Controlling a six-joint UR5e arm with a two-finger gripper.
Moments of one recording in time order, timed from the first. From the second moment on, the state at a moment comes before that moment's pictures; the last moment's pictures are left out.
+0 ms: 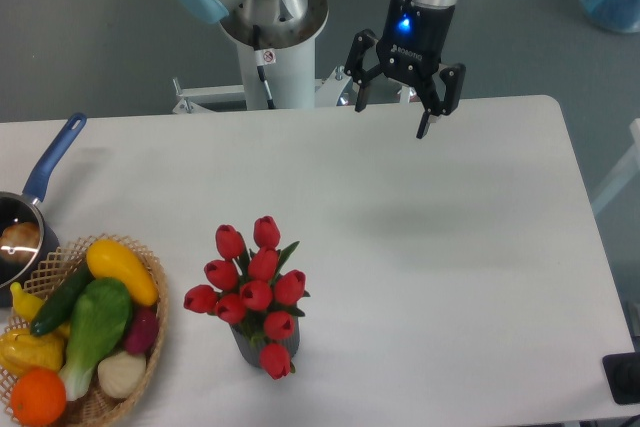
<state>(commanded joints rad) 2.78 -1.50 -1.87 -1.18 1.09 1.37</state>
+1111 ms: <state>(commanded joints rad) 2.59 -1.75 -1.84 -0.84 0.97 1.07</state>
